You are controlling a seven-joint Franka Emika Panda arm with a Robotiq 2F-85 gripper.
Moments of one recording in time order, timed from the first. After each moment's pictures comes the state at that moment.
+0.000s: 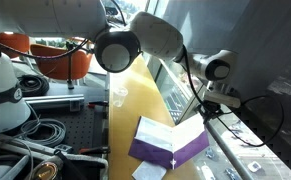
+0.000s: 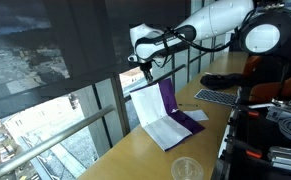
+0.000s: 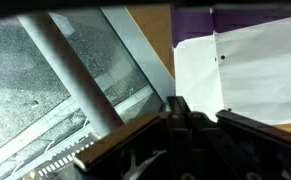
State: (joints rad) arm 0.07 1.33 -0.09 -0.45 -0.20 1.87 -0.86
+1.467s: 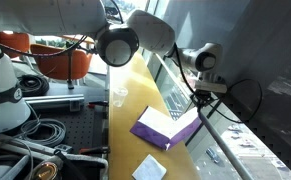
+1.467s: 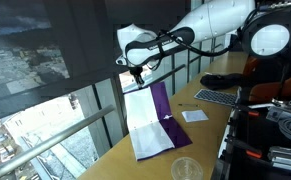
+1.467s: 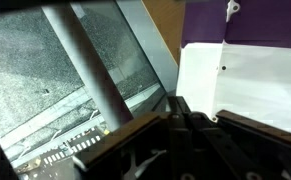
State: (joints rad) arm 0.18 1.34 -0.10 -0.45 -0.24 1.90 -0.81
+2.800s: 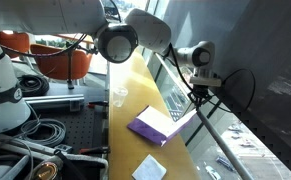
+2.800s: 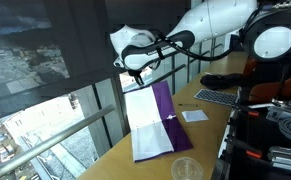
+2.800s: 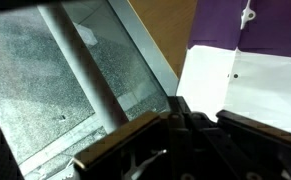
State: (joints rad) arm 0.24 1.34 -0.15 -0.45 -0.33 1.83 -0.67
